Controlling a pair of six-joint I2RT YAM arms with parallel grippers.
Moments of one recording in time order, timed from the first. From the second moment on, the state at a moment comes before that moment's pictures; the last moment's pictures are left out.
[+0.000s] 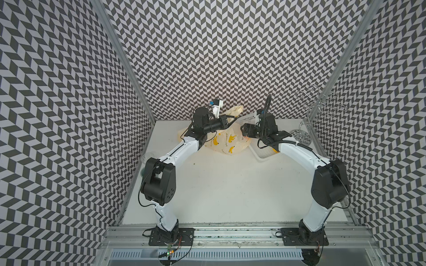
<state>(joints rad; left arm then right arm) -0.39 1.81 1.47 0.28 0.72 -0.70 0.41 1.83 1.50 -0.25 -0.05 0.44</state>
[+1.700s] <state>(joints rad) -0.39 1.79 1.50 0.23 0.77 -0.67 0.38 1.62 1.27 0.01 -0.38 0.50</state>
